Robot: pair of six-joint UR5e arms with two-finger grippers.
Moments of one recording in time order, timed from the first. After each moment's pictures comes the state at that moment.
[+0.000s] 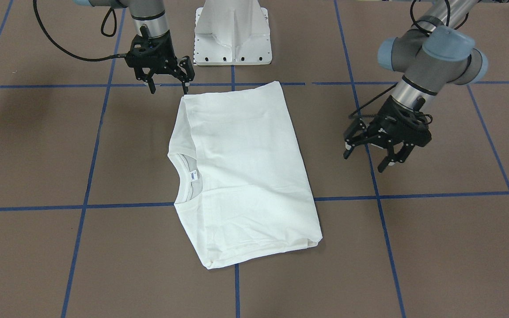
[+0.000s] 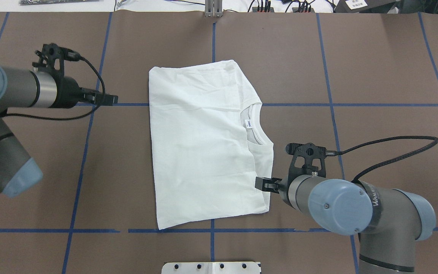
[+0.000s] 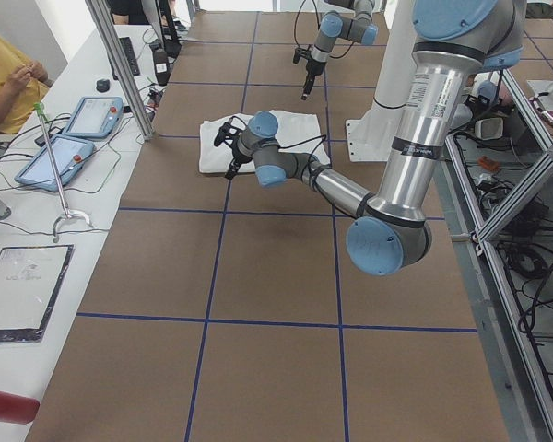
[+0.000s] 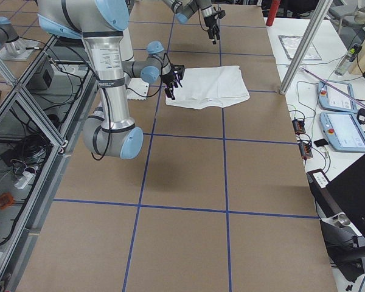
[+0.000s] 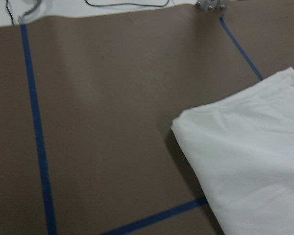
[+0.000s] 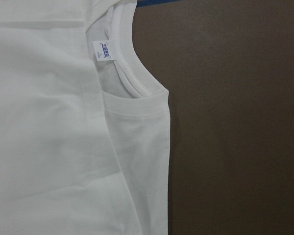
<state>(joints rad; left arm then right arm) -0.77 -1.80 -1.78 -2.34 -1.88 -0.93 0.26 -1.34 2.13 -1.48 1.46 1.52</state>
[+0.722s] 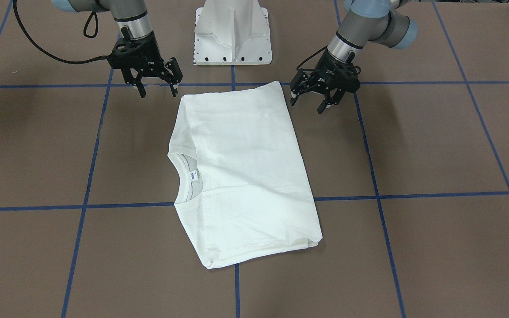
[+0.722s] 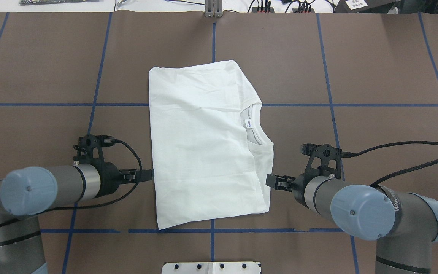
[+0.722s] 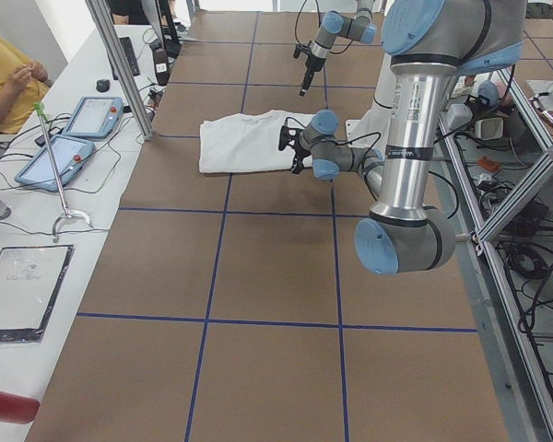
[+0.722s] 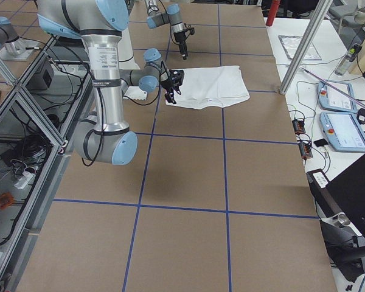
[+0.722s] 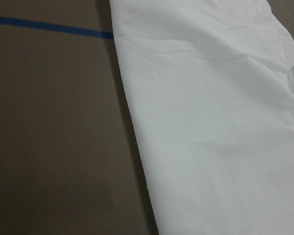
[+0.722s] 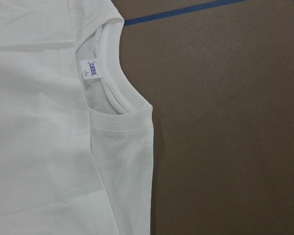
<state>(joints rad) -0.33 -1.72 -1.94 -2.23 -1.56 -1.38 0.26 -1.42 2.14 -1.36 1.41 1.54</state>
